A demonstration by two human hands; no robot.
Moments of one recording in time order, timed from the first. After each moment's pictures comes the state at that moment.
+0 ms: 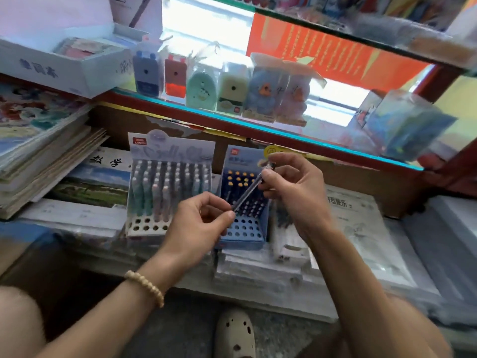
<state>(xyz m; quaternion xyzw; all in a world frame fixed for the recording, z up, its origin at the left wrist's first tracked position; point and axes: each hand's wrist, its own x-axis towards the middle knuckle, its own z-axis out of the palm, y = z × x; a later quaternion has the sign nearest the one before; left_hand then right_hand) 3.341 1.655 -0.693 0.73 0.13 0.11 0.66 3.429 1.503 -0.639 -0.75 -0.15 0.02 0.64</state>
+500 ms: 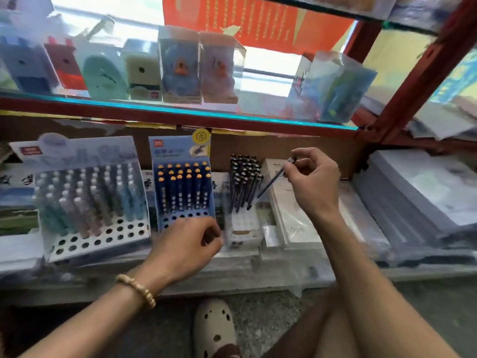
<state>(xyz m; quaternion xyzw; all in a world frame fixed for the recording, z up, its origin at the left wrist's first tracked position) 3.384 1.578 -0.720 0.94 -0.08 -0.02 0.34 3.472 1.359 -0.670 -0.84 -0.02 -0.24 0.49</state>
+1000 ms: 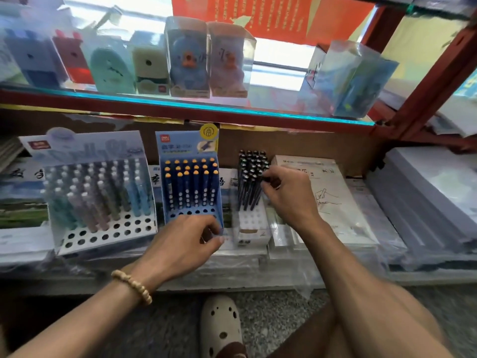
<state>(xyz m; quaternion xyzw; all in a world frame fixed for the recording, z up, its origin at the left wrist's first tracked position) 3.391 1.582 -0.723 0.95 -0.08 -0.04 0.29 3.482 1.375 -0.709 -0.93 -0.14 -0.19 0.29</state>
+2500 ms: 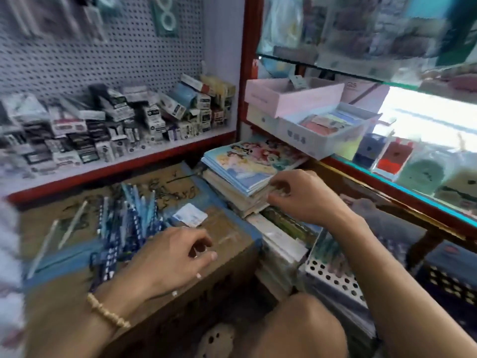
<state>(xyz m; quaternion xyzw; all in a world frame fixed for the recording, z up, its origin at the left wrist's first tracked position) 3.143 1.827 -0.634 0.93 0.28 0.10 0.21 3.386 1.730 -0.572 -0.81 -0.55 0.03 0.17</state>
